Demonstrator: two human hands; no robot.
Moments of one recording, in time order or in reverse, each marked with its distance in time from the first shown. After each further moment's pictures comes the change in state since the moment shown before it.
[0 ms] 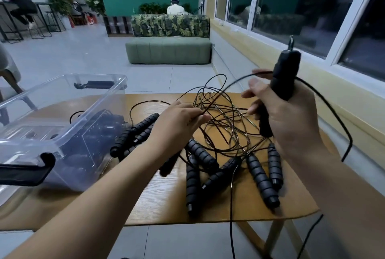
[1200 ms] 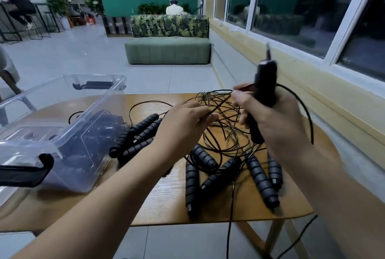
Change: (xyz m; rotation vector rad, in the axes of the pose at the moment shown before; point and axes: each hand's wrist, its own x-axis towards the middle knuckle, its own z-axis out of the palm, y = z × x) left_hand 0.000 0.023 0.000 -0.009 0.066 0.058; right_hand -0.006 0.008 0.007 -0.021 -0.106 0.032
